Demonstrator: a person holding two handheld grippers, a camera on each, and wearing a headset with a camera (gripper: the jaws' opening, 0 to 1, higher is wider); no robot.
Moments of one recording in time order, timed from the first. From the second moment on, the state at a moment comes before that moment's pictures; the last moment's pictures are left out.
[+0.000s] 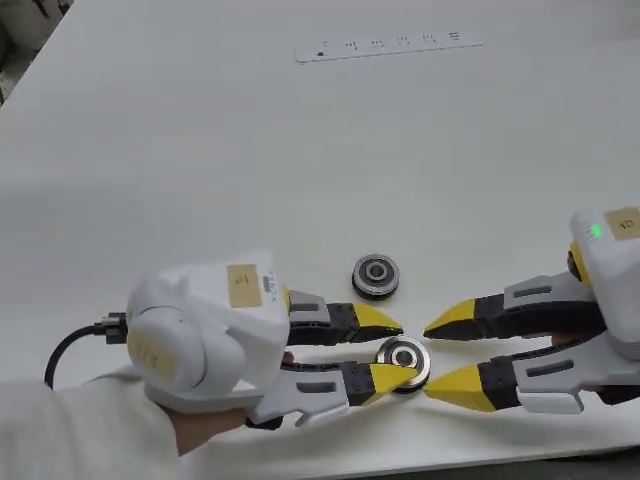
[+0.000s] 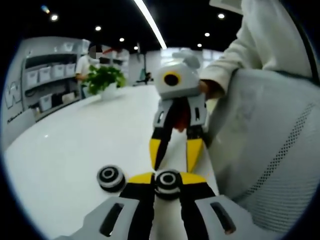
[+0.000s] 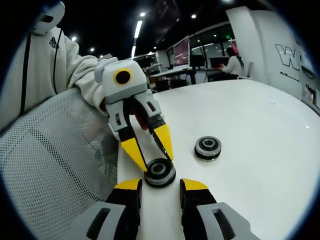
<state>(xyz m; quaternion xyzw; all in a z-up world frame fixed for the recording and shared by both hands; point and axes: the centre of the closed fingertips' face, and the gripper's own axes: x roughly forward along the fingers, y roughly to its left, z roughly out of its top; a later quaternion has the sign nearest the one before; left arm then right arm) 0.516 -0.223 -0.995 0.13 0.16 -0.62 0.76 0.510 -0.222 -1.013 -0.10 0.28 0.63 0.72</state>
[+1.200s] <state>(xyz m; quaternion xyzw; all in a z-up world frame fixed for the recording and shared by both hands) 0.512 -0.220 -1.001 0.14 0.14 -0.63 0.76 0.508 -0.225 -1.020 -0.17 0.26 0.64 0.70</state>
